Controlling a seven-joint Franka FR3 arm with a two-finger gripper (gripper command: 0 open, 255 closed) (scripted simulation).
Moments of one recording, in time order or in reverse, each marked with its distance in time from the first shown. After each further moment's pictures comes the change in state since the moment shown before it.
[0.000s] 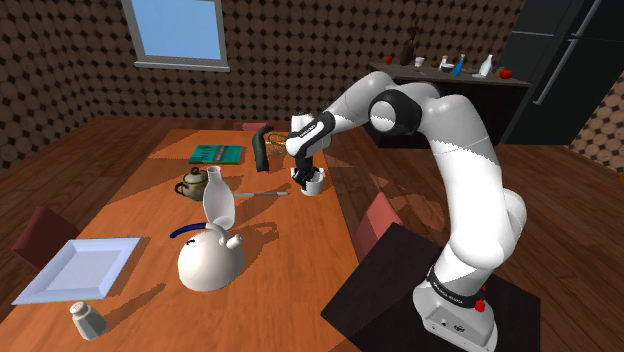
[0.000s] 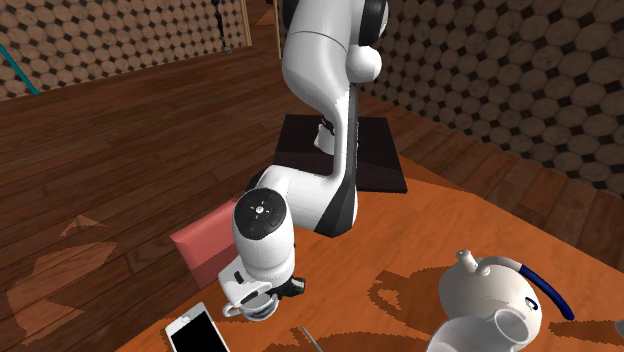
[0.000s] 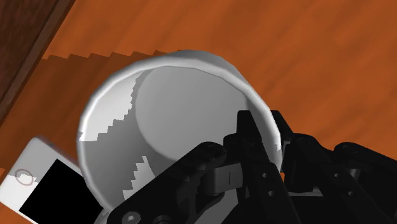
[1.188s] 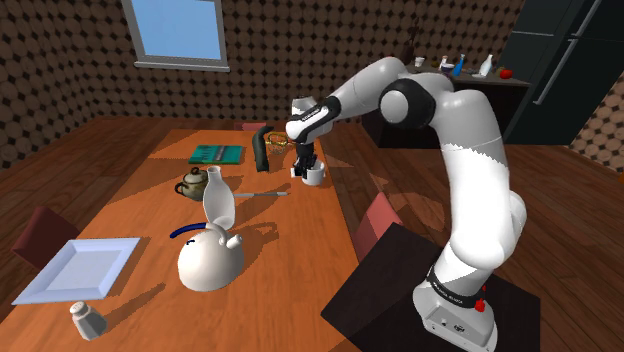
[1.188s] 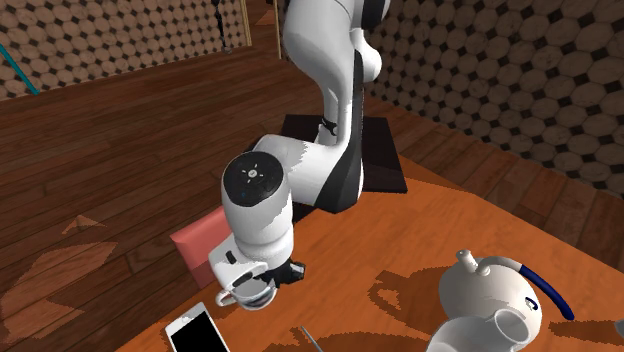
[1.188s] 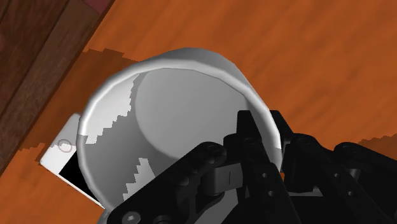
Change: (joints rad) arm 0.006 -0.107 -0.005 0.001 -0.006 -0.107 -0.001
